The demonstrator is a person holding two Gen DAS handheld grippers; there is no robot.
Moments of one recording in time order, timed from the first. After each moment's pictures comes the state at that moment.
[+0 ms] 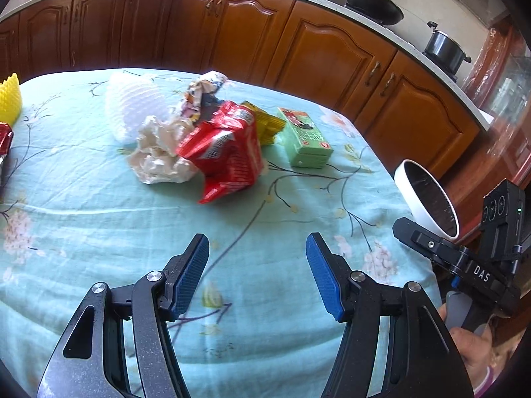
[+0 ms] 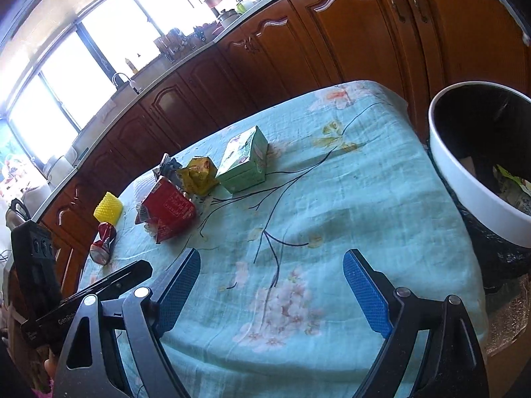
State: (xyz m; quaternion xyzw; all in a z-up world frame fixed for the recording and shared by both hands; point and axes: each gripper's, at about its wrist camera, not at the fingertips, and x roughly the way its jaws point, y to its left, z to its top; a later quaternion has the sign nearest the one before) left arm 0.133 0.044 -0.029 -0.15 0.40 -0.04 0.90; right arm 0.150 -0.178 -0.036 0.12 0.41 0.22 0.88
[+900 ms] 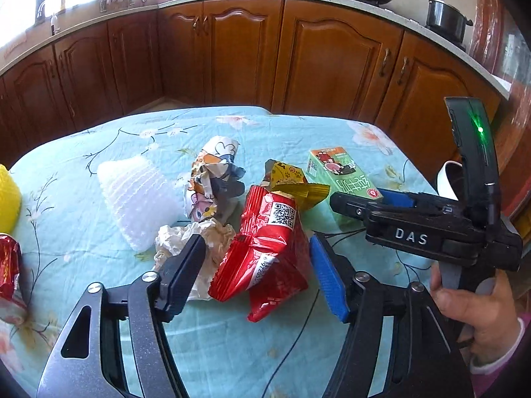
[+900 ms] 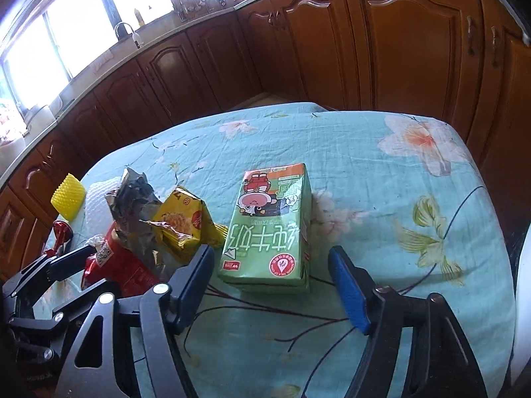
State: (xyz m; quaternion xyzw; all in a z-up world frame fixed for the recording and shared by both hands) left arm 0.216 0.050 -0.014 -0.03 0.40 -0.03 0.92; right arm 0.266 -0.079 -0.050 0.00 0.43 0.22 0.87
